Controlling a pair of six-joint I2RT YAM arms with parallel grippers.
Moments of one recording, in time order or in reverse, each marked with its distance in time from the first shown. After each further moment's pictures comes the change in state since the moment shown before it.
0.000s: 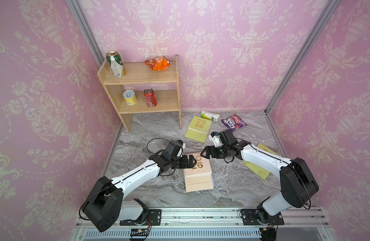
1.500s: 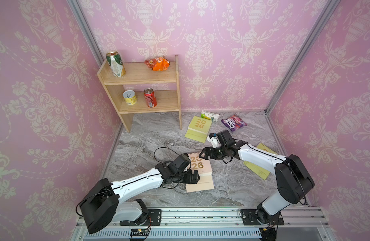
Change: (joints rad) left arm -0.227 -0.034 -0.066 -0.091 -0.115 -0.139; right arm 0.009 0.050 0.000 0.033 -0.043 0.001
